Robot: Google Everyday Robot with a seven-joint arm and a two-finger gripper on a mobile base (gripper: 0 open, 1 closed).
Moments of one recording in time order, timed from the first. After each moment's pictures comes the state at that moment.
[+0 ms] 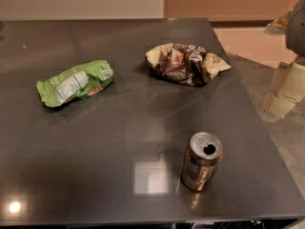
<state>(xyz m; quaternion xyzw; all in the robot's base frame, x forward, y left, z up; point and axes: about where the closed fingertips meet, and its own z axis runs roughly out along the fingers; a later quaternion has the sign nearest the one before) 0.437 -0.208 1.004 -0.60 0.77 -0.07 0.20</state>
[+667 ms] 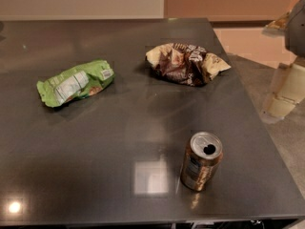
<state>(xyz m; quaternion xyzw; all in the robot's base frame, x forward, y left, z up) 0.434 -0.205 1.003 -0.61 0.77 -0.06 0.20</state>
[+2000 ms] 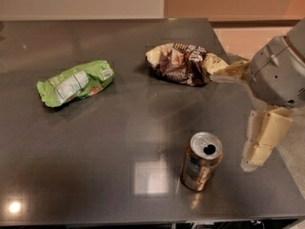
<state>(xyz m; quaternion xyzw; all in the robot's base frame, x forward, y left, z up) 0.382 -0.136 0.945 -0.72 0.65 0.11 0.20</state>
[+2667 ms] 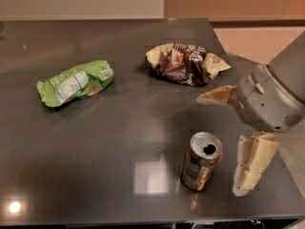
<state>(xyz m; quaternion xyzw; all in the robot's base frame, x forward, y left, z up) 0.355 -0.115 0.914 -0.74 0.62 0.16 0.20</state>
